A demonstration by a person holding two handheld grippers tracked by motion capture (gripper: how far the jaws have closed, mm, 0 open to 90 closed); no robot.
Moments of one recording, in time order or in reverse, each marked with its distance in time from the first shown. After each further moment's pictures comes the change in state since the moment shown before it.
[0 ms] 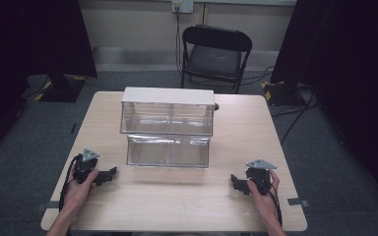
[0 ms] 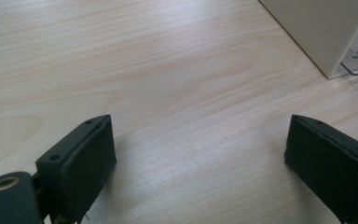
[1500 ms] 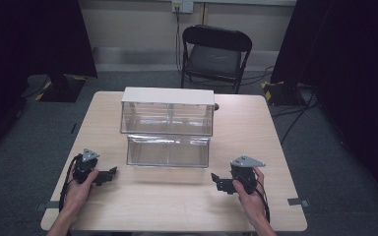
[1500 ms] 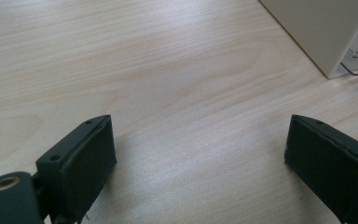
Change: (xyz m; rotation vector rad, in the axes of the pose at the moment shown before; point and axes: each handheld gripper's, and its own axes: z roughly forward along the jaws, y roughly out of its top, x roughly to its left) left arm 0.000 0.000 0.000 0.001 0.005 0.001; right arm 0.056 0.036 -0.025 -0.104 0.214 -0.058
